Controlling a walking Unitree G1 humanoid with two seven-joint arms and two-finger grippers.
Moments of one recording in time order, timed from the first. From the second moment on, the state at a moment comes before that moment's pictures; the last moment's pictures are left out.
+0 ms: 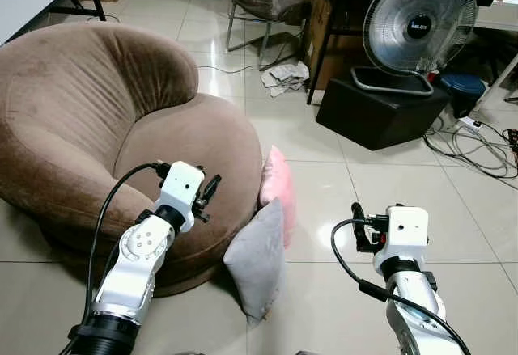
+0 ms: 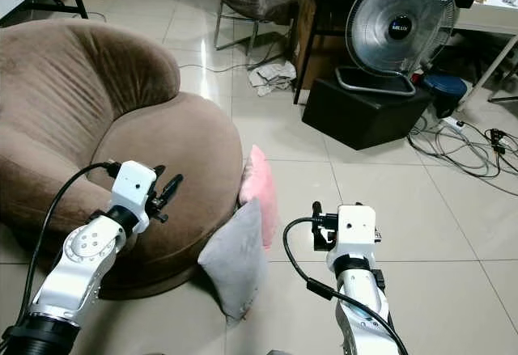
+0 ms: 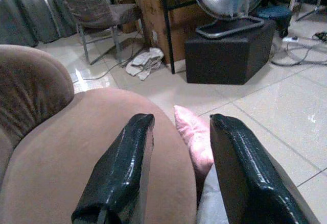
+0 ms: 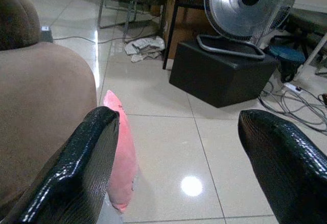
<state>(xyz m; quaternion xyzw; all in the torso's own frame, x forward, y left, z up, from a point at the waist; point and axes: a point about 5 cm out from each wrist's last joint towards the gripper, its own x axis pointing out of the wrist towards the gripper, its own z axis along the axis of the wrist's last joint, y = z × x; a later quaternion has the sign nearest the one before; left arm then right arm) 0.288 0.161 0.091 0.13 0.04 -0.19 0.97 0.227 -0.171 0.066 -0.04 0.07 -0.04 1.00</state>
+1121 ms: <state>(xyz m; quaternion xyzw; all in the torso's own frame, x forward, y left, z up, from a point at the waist) 0.290 0.165 0.094 0.12 0.03 -0.18 0.98 0.227 -0.160 0.062 -0.02 0.09 -0.02 1.00</state>
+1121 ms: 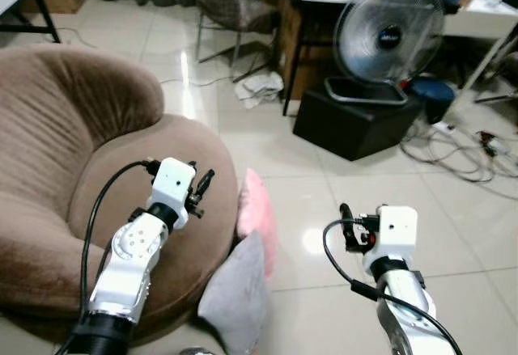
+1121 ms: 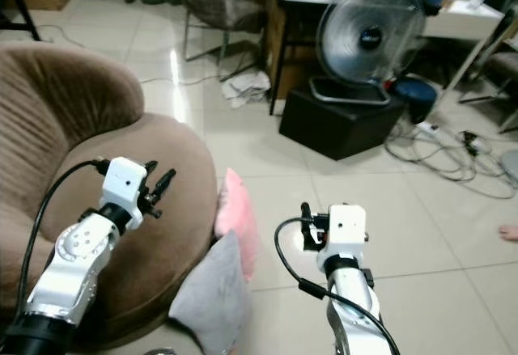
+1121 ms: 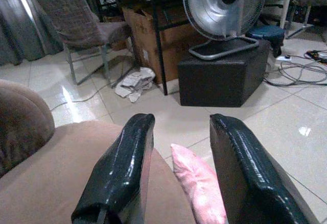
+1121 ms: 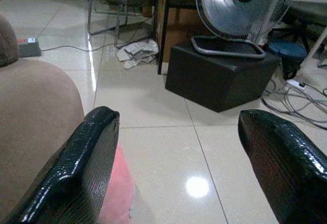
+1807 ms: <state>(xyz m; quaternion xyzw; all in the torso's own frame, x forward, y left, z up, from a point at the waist) 0.284 0.156 0.087 0.12 0.04 -0.21 0.97 0.220 -0.167 0.059 -0.01 0.10 -0.03 0.99</state>
